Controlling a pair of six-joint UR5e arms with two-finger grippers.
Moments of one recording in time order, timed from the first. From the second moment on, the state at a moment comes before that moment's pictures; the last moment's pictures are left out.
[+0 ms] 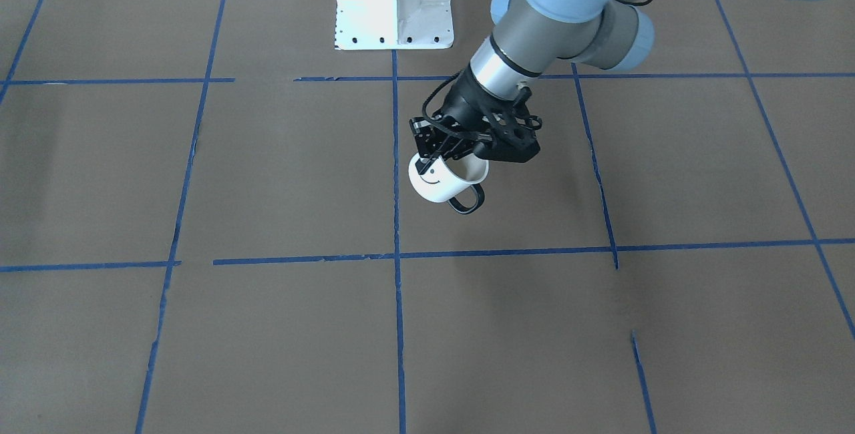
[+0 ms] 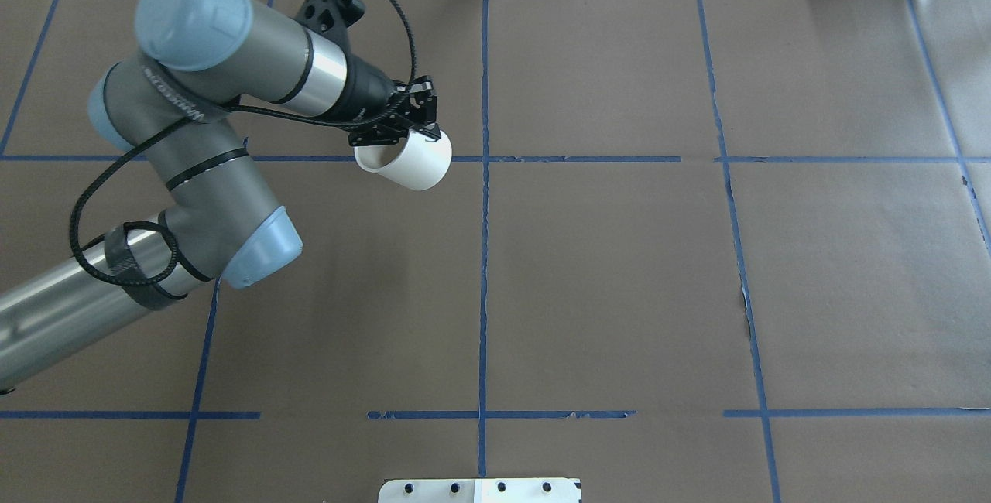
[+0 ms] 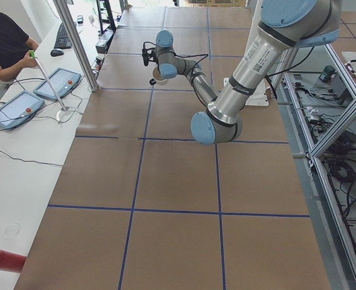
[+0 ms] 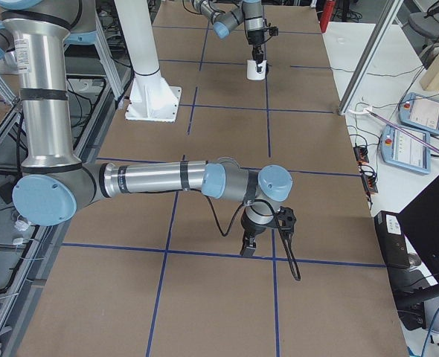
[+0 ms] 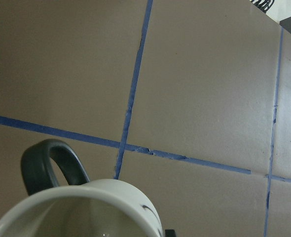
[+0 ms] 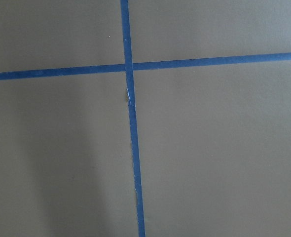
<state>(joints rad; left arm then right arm) -0.69 -2.33 -1.63 -1.96 -2.00 -1.51 1.53 -1.53 1.64 -1.83 2.27 0.01</state>
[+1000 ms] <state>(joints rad) -0.47 -2.57 -1.40 -1.58 -1.74 -1.29 1.53 -1.53 1.64 -1.83 2.27 0.01</state>
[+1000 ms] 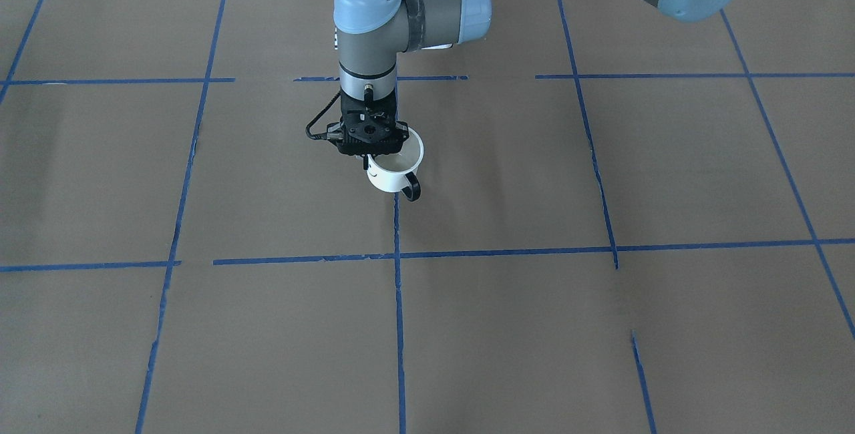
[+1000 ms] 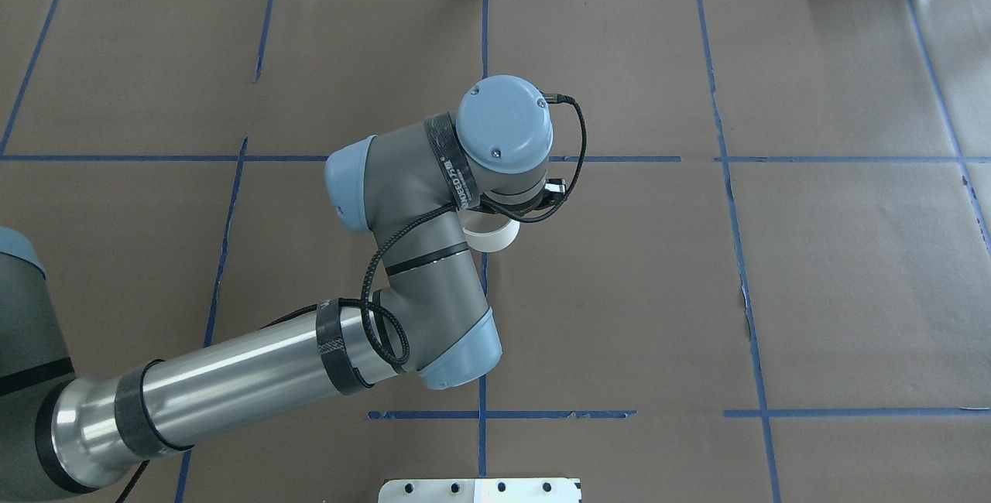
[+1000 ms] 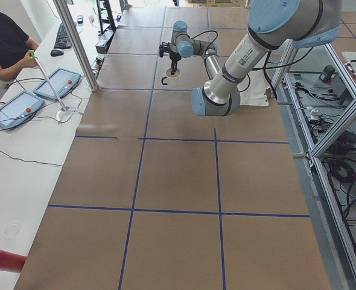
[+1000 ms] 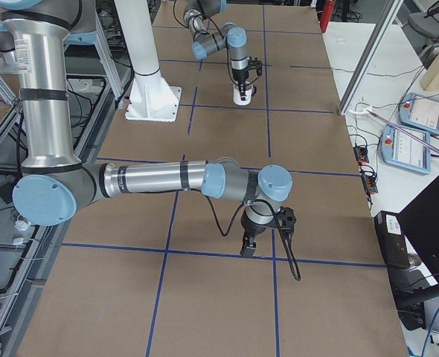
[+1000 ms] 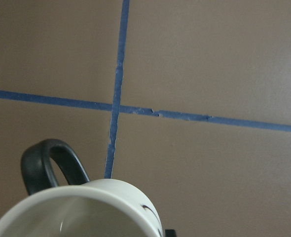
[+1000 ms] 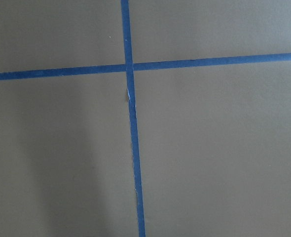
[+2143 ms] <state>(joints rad) -0.42 -2.56 -1.37 -1.60 -1.72 -1.26 1.53 -1.53 1.64 -1.83 2.27 0.01</state>
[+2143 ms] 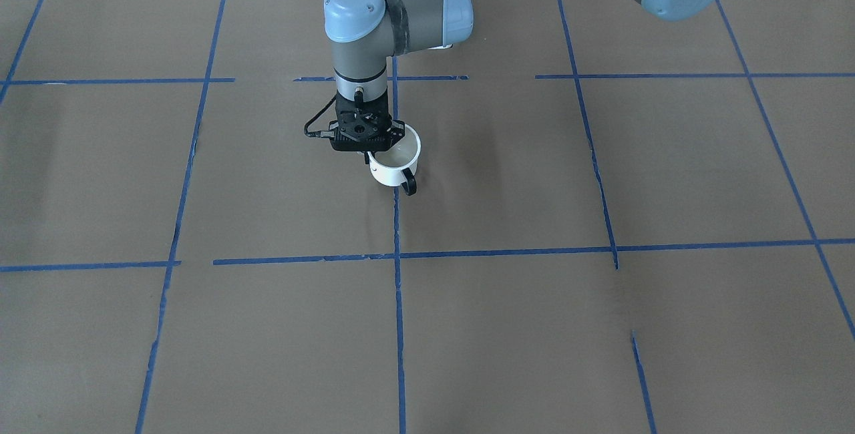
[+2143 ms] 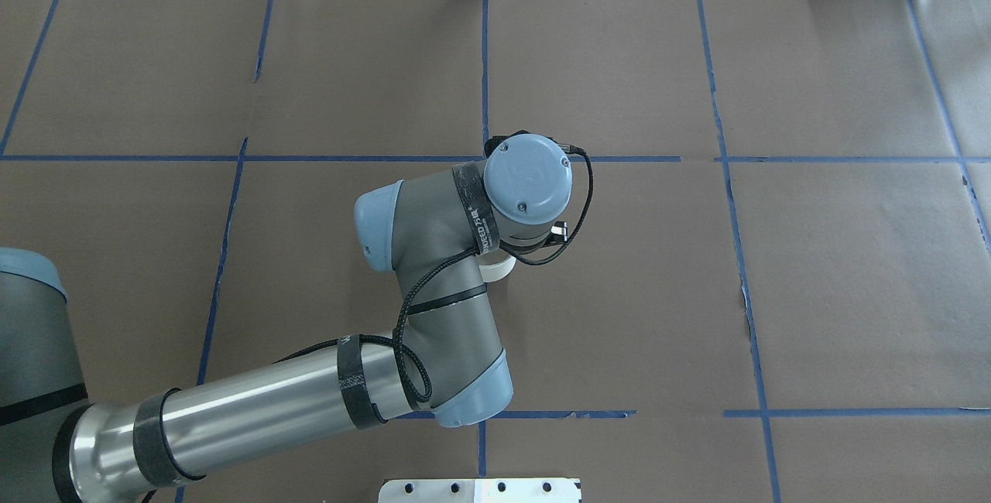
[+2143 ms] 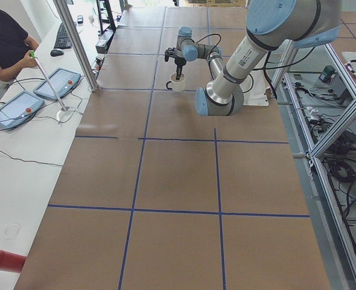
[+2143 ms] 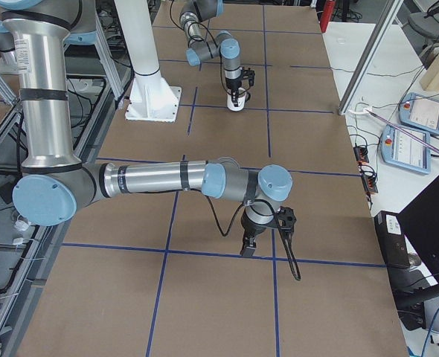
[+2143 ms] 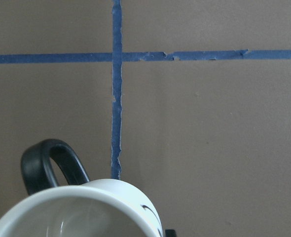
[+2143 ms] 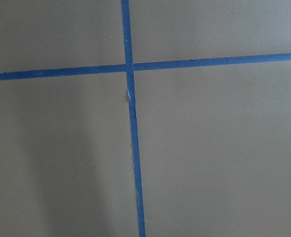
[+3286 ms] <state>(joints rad) -0.44 -2.55 -1.48 -1.55 -1.71 -1.26 1.53 -1.53 1.64 -1.83 2.27 0.01</state>
